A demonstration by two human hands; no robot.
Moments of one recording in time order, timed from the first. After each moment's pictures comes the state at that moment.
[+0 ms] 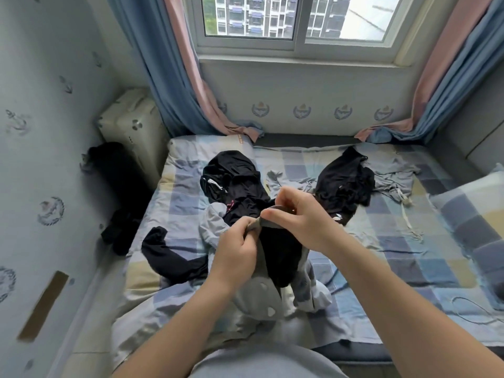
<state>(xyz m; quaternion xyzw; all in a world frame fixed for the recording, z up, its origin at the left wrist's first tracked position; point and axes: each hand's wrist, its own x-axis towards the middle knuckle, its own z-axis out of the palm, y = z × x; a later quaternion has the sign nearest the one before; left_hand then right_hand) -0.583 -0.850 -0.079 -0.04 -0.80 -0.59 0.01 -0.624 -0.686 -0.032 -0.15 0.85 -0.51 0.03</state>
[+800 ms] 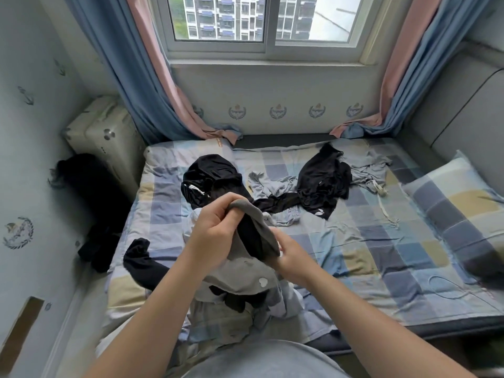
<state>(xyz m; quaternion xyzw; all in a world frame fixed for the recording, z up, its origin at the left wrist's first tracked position) -0.600 -0.857 -0.028 -0.18 -0.71 -0.69 0.01 -0.595 -0.666 -0.136 -0.04 0.84 -0.53 0.12</state>
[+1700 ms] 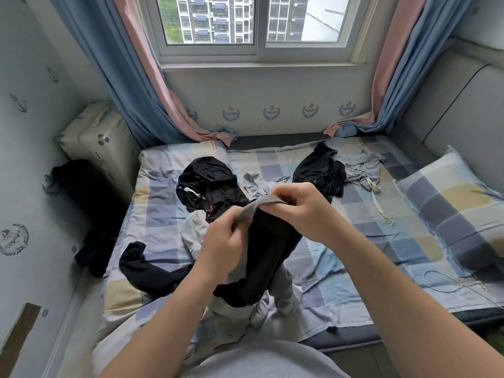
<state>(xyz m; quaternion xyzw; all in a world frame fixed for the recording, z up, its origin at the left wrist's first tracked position) -0.596 -0.826 -0.064 -0.16 -0.82 -0.55 0.04 -0.597 -0.641 -0.004 -0.15 0.82 -0.55 0.00</state>
